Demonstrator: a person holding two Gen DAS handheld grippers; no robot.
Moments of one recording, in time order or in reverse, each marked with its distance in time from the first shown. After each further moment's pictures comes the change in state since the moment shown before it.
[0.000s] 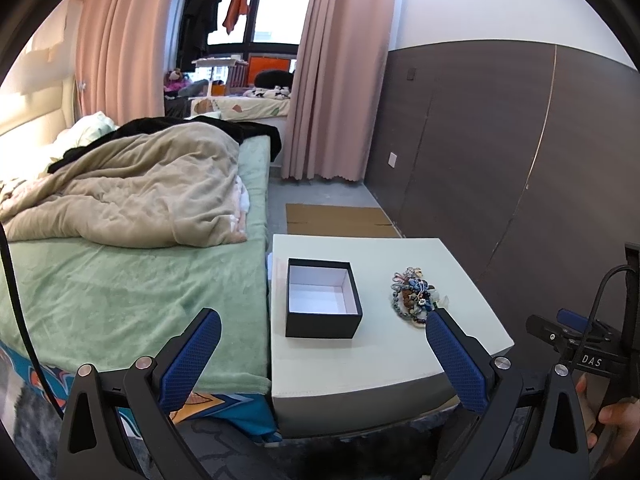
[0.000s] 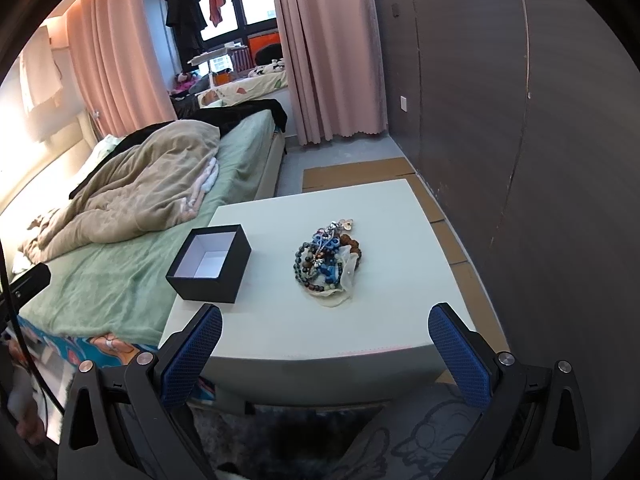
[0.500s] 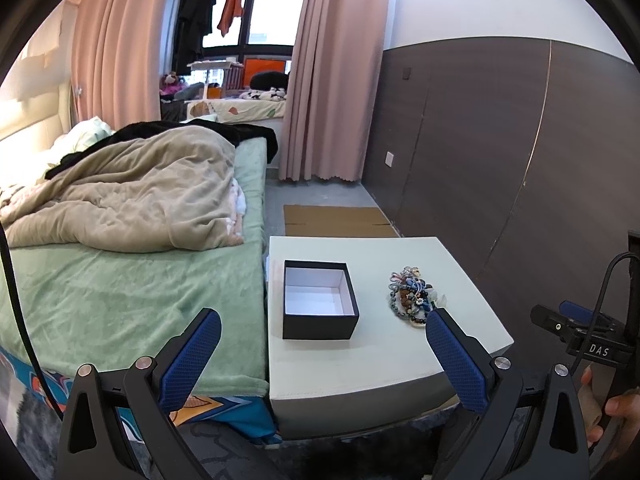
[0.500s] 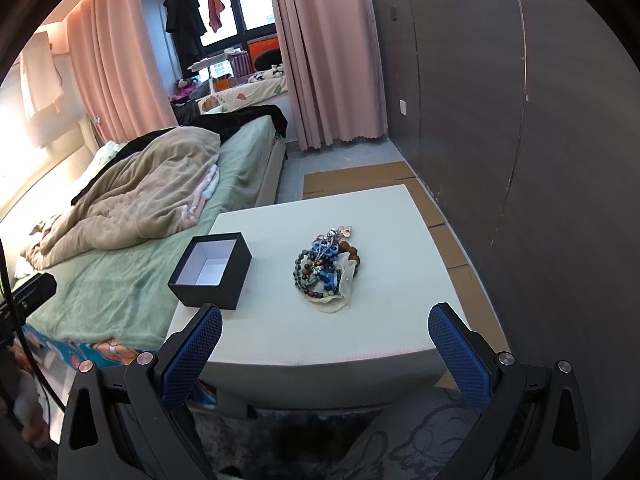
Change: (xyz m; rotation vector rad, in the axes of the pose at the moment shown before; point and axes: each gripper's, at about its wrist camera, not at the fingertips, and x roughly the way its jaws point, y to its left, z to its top) left arm -0.001 -0.003 0.000 0.012 -0.003 -0.007; right arm -0.006 -0.006 0.005 0.012 -0.016 0.007
